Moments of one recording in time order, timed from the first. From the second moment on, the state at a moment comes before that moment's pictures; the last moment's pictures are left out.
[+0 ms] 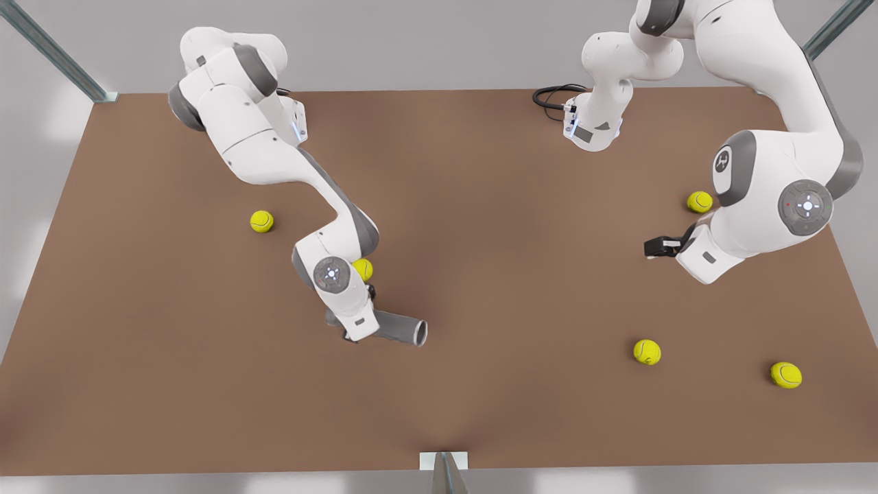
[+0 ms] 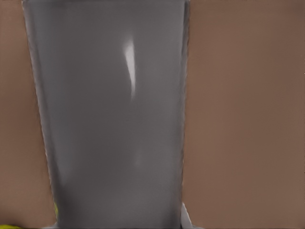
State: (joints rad) left arm -0.15 0.28 0.07 -1.36 -0.03 1.45 -0.06; right arm 0.26 0.76 0.28 -1.41 -0.24 2.20 -0.69
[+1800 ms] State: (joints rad) left arm -0.10 0.73 -0.06 -1.69 -1.20 2.09 0.39; right arm 0.08 0.29 0.15 -1.39 -0.12 1.55 0.00
